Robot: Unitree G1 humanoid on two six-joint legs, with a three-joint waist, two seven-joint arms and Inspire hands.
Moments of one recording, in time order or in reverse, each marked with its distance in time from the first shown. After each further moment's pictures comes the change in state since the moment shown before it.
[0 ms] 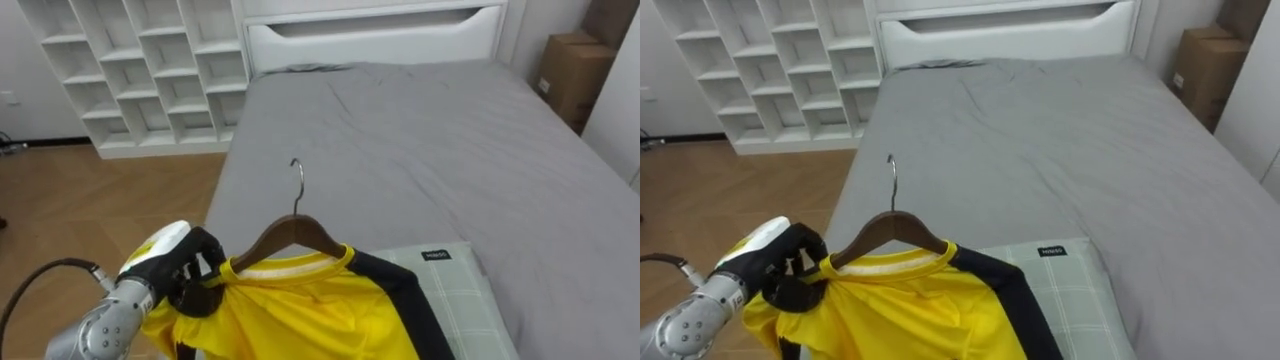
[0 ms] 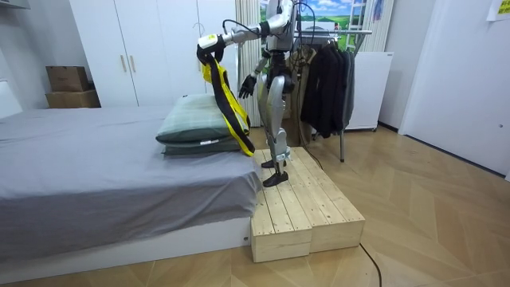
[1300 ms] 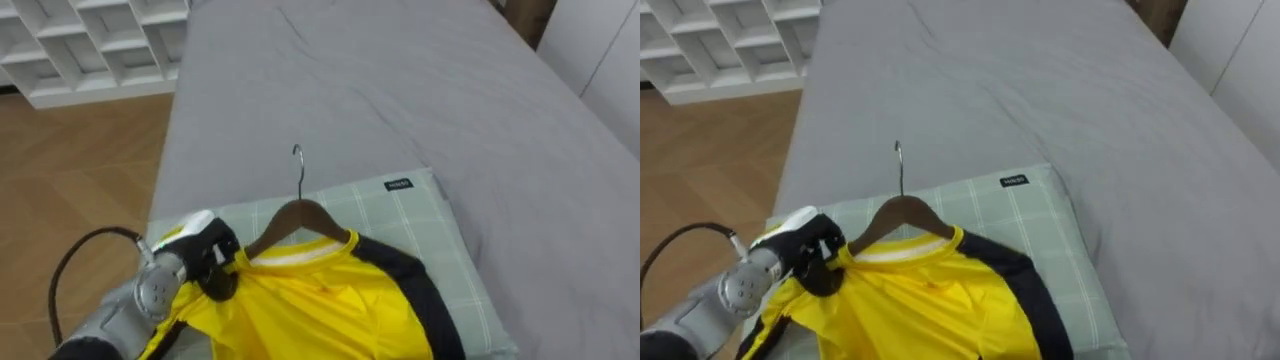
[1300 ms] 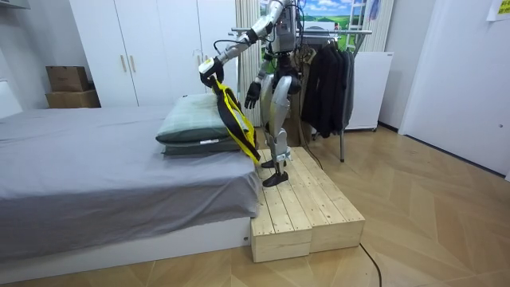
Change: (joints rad) left arm -0.316 -0.086 -0.240 0.528 -0.027 -0.053 0.074; right arm -0.162 0.088 0.385 0.116 0.470 -0.003 0.087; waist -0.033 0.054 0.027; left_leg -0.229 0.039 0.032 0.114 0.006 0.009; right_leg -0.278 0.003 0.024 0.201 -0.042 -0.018
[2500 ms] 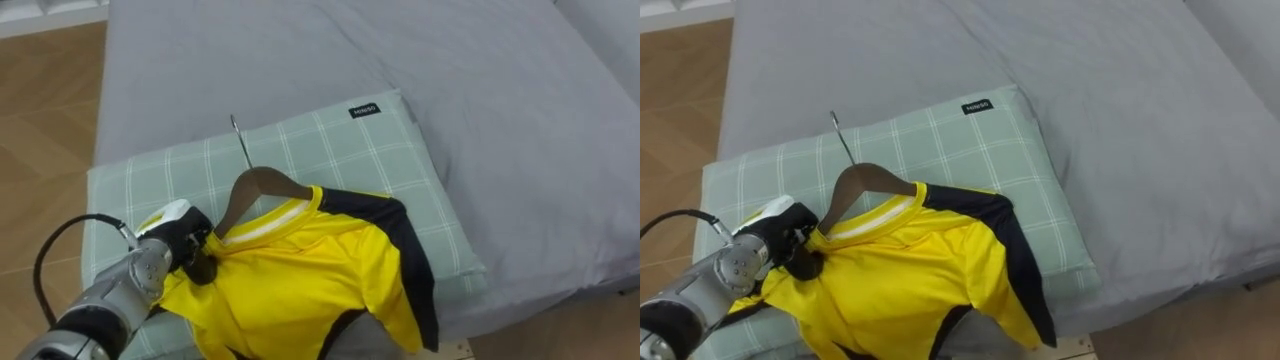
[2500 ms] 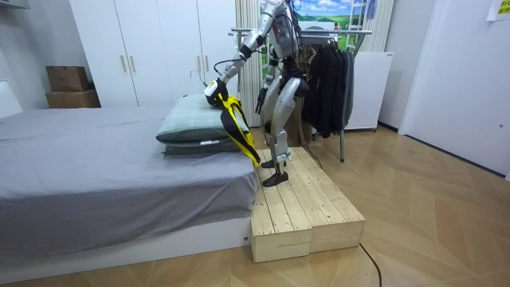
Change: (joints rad) left arm -0.208 -0.026 -0.006 0.289 -0.063 0.052 0.077; right arm -0.109 0.024 0.097 0.006 0.367 0.012 -0.022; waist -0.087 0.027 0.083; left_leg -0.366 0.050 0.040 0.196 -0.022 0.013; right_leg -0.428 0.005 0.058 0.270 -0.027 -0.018
